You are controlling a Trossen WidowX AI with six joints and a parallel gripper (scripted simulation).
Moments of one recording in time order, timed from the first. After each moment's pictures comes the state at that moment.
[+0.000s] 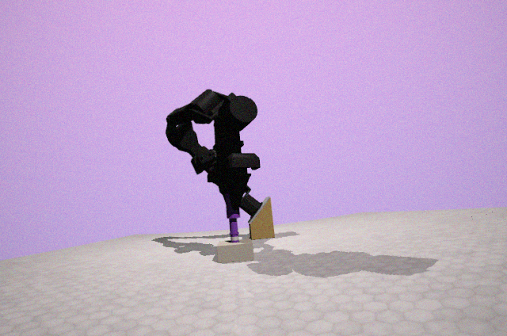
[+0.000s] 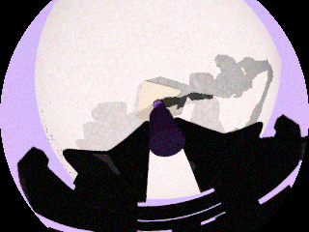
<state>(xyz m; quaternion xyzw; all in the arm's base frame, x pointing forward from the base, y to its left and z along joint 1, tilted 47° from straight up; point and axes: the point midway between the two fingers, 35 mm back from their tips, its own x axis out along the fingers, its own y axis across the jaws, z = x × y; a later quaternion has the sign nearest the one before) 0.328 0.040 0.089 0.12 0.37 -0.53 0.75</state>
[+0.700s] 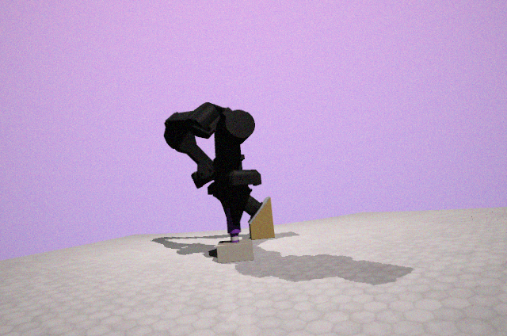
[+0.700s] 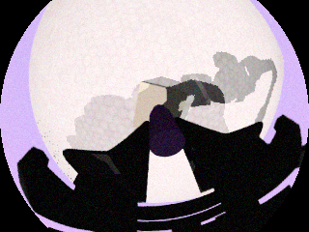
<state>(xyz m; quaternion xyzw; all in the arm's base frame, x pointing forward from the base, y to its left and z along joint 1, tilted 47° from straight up) 0.332 0.017 0.069 0.11 0.37 -0.54 0.75</state>
